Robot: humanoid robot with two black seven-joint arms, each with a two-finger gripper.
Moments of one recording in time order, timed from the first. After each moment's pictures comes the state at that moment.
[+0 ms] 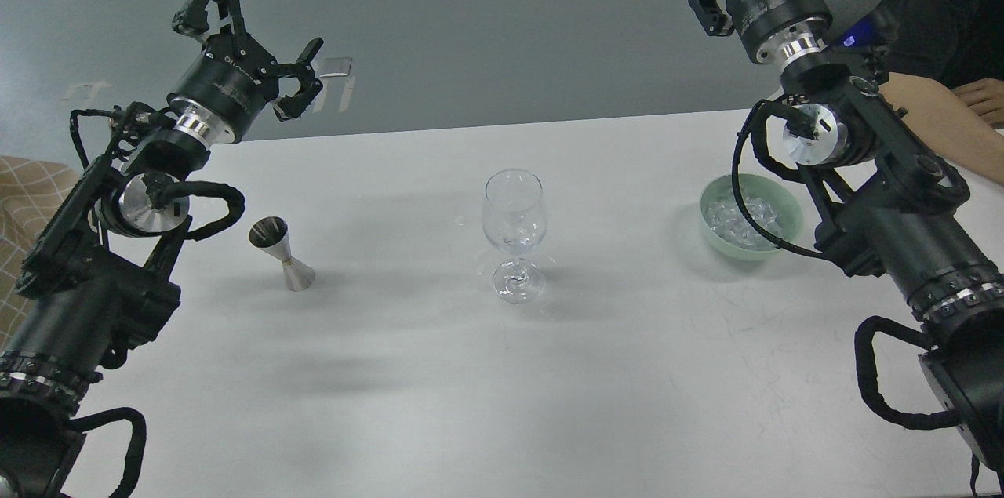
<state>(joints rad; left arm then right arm) -0.68 0.31 -1.24 -0.87 0.33 -0.39 -0.01 0.85 -0.08 1.24 0.74 -0.71 0.19 0.30</state>
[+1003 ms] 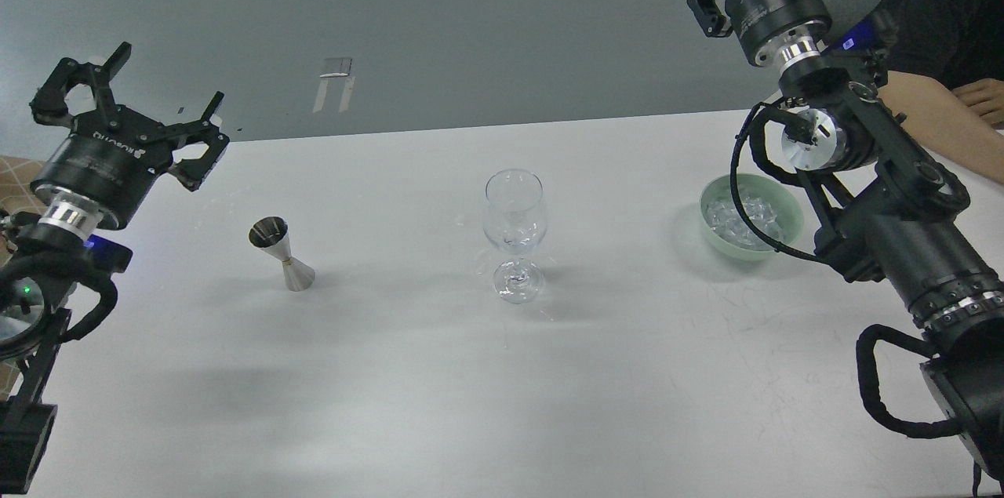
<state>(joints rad) -0.08 0.47 -1.61 -1.56 -0.14 -0.05 0.17 0.83 -0.08 1.24 0.77 -0.71 0.18 0.30</state>
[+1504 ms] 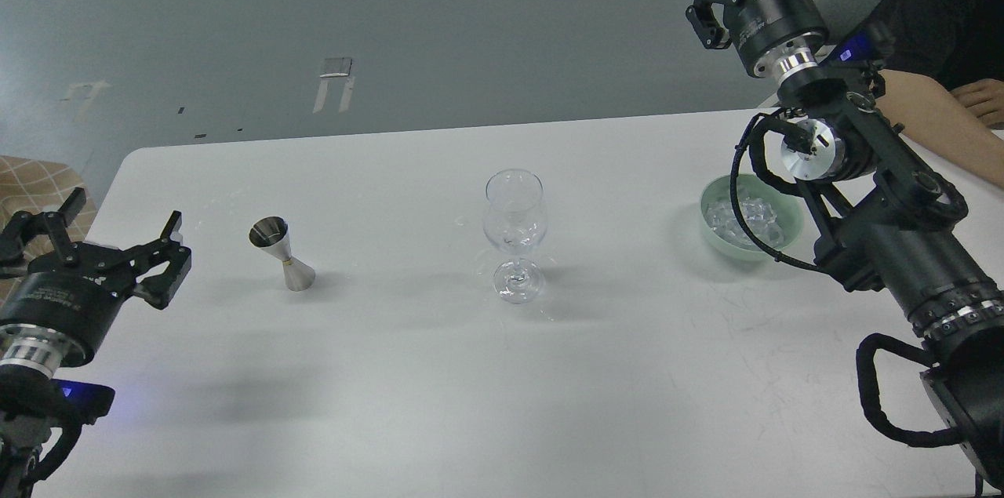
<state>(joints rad) 0.31 0.30 -1.80 -1.76 -0.19 0.09 0.19 0.80 -0.08 1.24 0.78 -0.71 0.18 0.30</state>
